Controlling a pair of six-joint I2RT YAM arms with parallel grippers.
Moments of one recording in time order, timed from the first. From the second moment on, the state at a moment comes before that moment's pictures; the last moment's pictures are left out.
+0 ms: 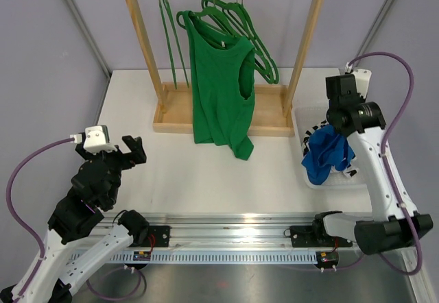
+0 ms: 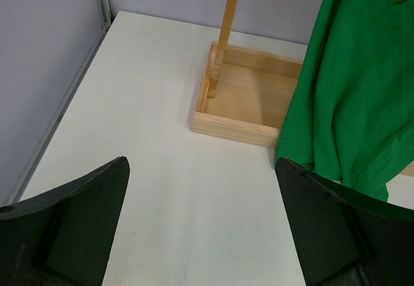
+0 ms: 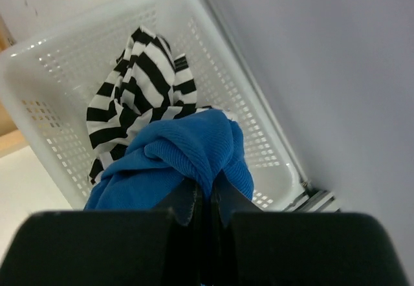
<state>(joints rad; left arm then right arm) -0.65 0.39 0.90 -0.68 -0.72 -0.26 0.23 1.19 1.46 -1.06 0.78 0.26</state>
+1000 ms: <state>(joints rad) -0.75 1.25 1.94 -0.75 -0.32 -0.36 0.06 1.05 1.27 -0.81 0.54 0.46</state>
